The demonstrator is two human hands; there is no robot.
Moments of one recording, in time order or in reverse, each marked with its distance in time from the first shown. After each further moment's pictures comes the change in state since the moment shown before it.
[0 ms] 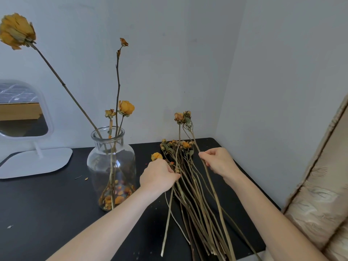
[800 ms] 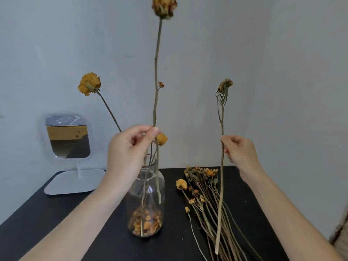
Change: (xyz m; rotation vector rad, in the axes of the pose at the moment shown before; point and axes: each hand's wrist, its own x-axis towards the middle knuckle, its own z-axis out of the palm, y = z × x) left_hand -0.050 -0.002 -0.160 -0.611 0.637 0.461; right_hand 0.008 -0.098 -0.005 0.390 0.196 -0.247
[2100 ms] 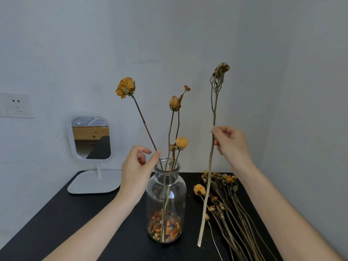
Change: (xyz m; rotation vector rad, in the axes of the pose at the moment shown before) left_hand 0.003 -0.085 -0.021 0.115 0.099 -0.228; right_hand -0.003 -0.034 0.073 0.048 -0.081 -0.104
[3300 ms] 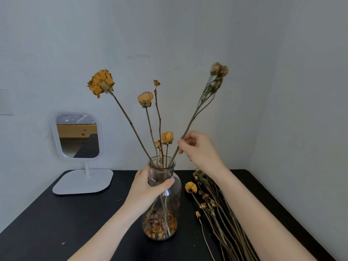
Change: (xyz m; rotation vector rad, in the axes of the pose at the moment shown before) left_hand -0.025 -0.036 0.026 0.072 -0.415 -0.178; right_hand -0.011 0.016 0.032 -0.259 -0.312 -0.106
